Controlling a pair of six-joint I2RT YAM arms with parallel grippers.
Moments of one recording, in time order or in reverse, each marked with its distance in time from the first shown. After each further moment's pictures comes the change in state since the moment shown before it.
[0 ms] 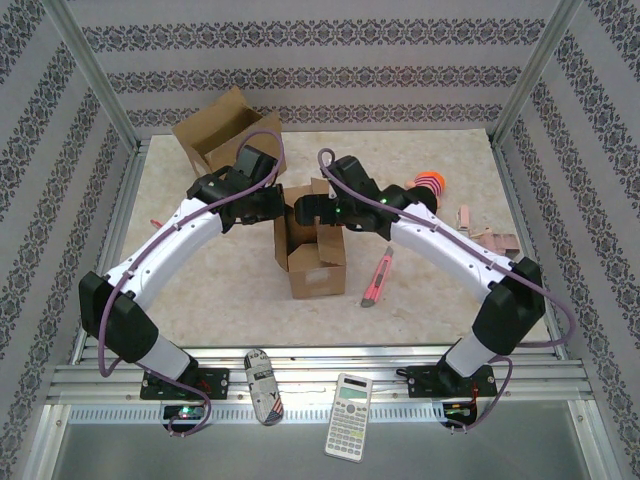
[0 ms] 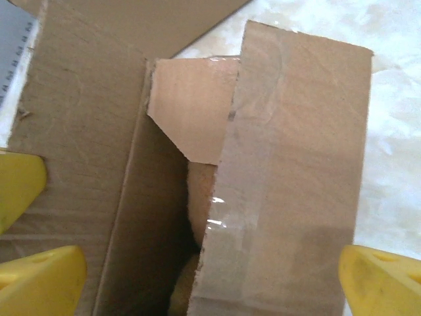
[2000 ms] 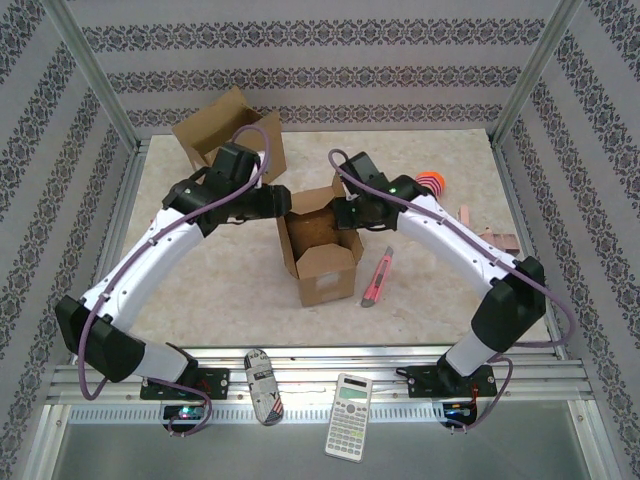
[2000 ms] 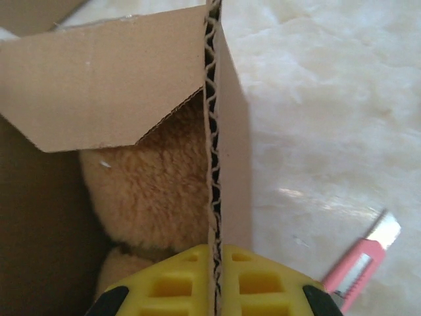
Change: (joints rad) left arm 0.027 -0.121 0.018 0.024 0.156 0.148; right arm -0.090 -0.014 0.014 -0.184 -0.017 -0.070
